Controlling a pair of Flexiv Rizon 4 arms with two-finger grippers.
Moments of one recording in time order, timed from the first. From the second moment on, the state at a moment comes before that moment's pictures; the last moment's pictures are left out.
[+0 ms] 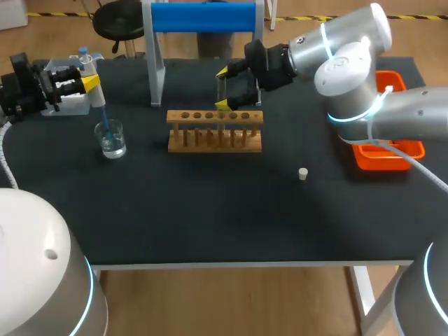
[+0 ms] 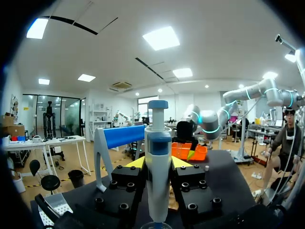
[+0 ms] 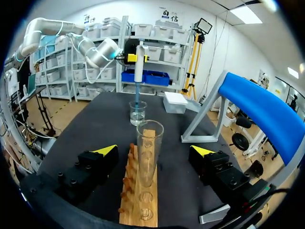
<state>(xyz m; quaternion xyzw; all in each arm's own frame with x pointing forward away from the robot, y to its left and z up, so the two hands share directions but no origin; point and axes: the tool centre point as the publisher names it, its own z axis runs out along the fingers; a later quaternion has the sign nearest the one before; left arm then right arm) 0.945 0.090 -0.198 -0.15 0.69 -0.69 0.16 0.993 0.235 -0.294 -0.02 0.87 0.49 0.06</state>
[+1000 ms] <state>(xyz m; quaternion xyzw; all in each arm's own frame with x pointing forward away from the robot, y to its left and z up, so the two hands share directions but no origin) 0.945 0.090 -0.198 -0.15 0.69 -0.69 0.16 1.008 0.249 -0.306 -0.03 0.88 0.47 0.08</state>
